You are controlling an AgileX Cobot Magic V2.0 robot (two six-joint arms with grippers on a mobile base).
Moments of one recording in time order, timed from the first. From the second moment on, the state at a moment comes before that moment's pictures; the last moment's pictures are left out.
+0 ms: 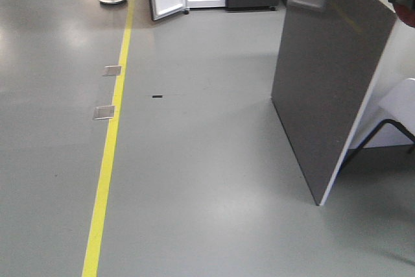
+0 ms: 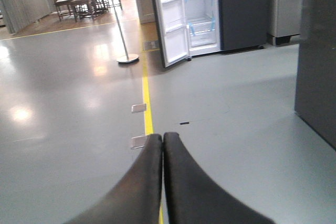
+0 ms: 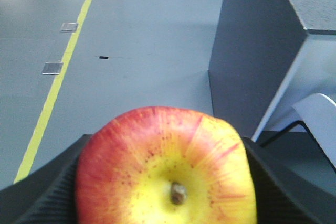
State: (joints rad) left arm 0.02 -0.01 0.02 0.19 0.19 -0.15; right arm 0.03 1.28 -1.51 0.07 0.83 -0.10
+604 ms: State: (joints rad) left arm 0.02 -0.01 0.02 0.19 0.19 -0.15; right arm 0.03 1.28 -1.51 0.07 0.83 -0.10
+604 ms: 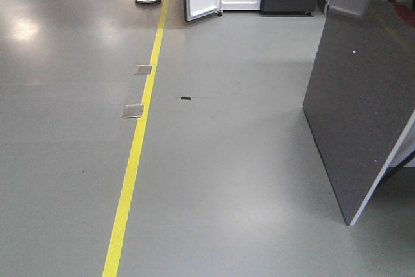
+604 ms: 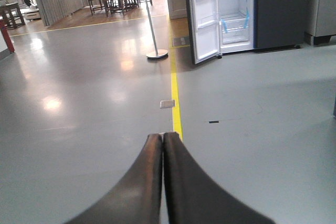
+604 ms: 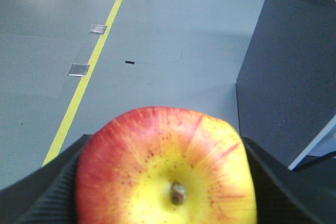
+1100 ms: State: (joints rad) left arm 0.02 -0.01 0.02 0.19 0.19 -0.15; right arm 0.03 1.28 -1.51 0.07 0.83 -0.10
